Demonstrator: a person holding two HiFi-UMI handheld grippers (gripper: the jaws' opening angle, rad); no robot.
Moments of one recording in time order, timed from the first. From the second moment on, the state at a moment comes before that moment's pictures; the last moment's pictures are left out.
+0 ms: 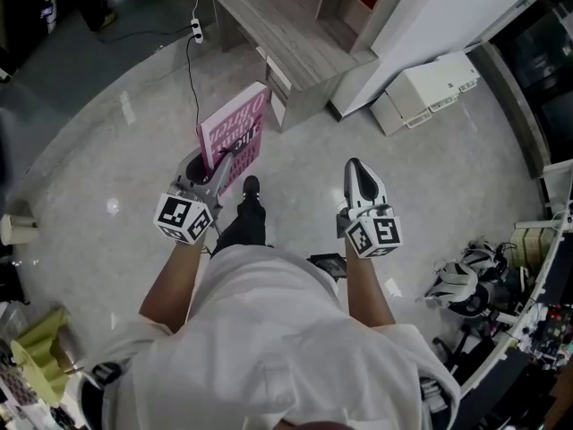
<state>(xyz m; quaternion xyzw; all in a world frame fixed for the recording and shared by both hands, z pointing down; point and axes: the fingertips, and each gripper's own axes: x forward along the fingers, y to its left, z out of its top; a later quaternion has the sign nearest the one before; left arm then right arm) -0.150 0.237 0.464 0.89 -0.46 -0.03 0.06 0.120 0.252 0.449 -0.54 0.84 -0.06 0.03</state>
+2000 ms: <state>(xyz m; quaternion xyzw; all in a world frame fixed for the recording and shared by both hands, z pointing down) -0.128 -0.209 0.470 0.92 -0.35 -0.08 0.13 0.135 -0.120 0.445 -0.63 0.77 -0.07 -0.02</state>
